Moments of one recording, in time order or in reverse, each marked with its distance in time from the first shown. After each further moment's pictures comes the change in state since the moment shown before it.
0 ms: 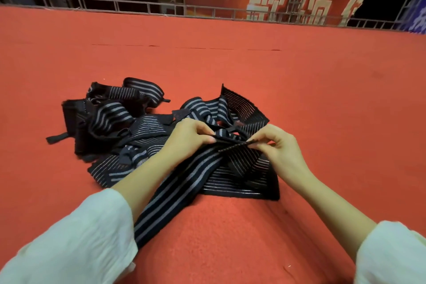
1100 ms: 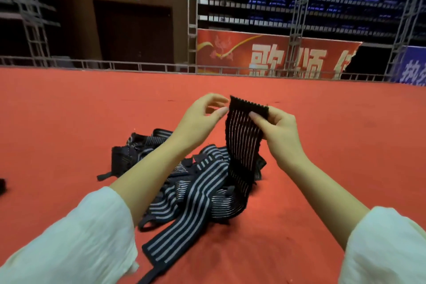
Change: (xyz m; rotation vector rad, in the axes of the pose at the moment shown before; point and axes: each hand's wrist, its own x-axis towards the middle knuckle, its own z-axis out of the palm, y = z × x) left_hand -0.061 0.135 -0.122 -0.188 0.251 0.352; right_hand 0.026 -0.173 -0.022 0.355 0.200 -0.134
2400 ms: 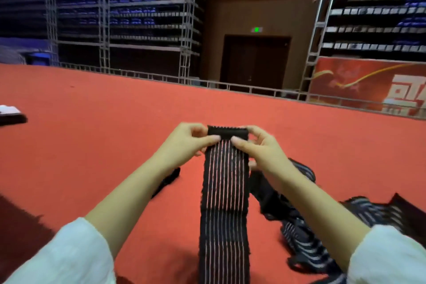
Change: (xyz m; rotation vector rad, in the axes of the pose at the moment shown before) left_hand -0.161 -0.042 -0.315 0.202 0.325 -0.352; right_hand -0.035 -0.079 0.326 0.319 -0.758 0.196
